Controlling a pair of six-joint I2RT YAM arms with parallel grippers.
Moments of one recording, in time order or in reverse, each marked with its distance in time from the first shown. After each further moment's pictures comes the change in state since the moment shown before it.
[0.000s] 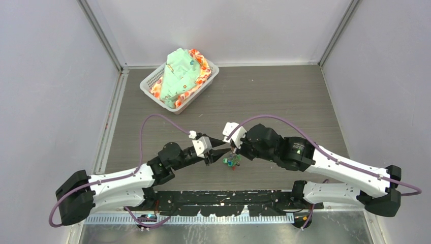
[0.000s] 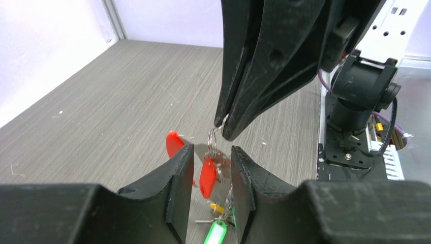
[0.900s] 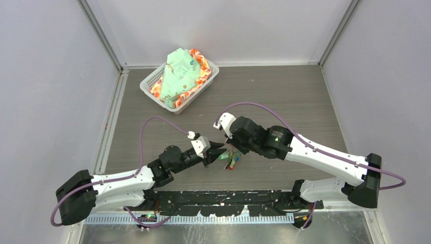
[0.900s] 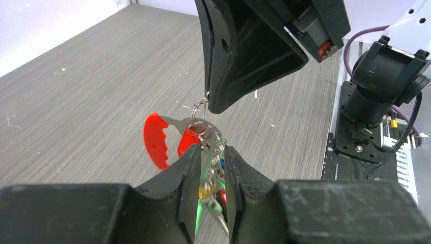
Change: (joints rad) left arm 0.000 0.003 -0.072 0.021 -0.090 -0.072; right arm -0.063 0.220 0.115 -0.126 0.101 0.179
